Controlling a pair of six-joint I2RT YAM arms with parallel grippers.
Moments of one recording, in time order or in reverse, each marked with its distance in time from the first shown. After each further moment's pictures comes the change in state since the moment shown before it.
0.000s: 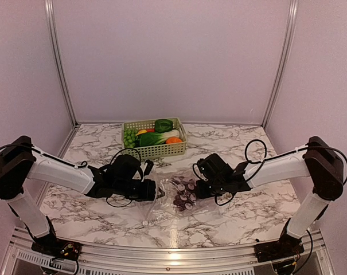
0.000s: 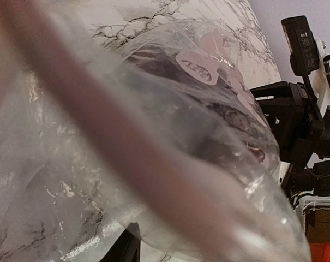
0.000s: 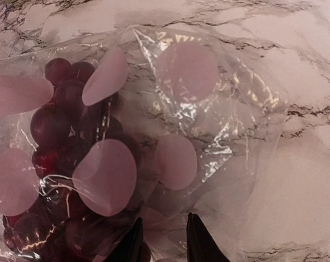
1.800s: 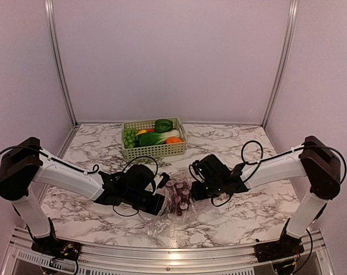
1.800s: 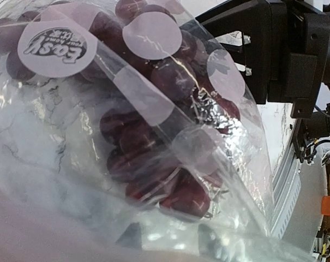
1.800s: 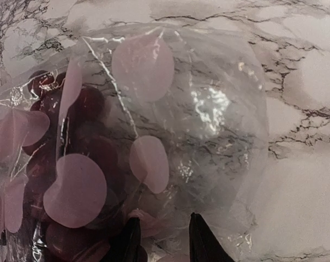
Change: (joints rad) left arm -0.133 0.081 0.080 -0.086 0.028 0.126; right arm 0.018 0.033 0.009 0.051 -0.069 0.007
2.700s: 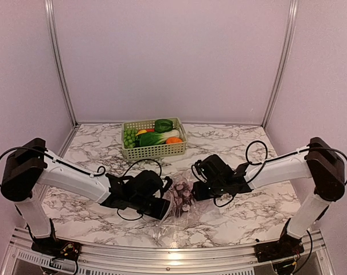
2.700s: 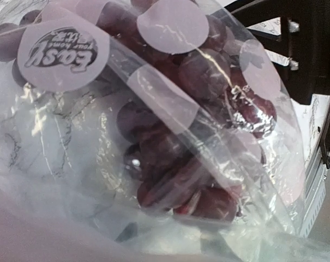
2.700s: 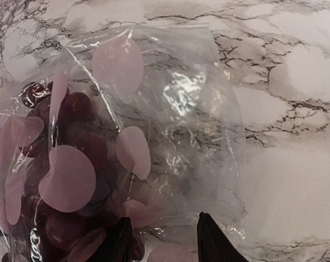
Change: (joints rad) left arm -0.066 0.058 0.095 -0.124 -0.148 -0.008; right arm 0.003 -0.029 -0.019 -0.016 0.012 0.001
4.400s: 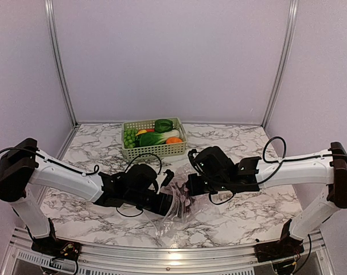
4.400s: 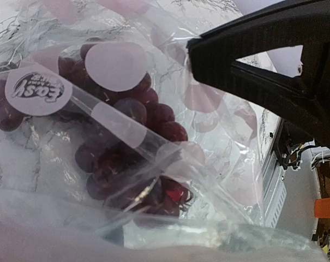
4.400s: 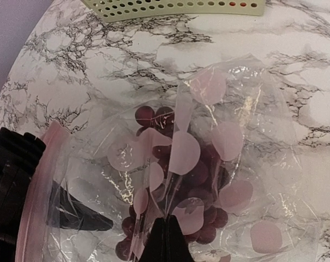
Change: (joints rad) left arm 0.025 -0.083 -0.085 0.181 0.115 -0.008; right arm 0.138 -0.166 0.103 -0.113 0.054 0.084
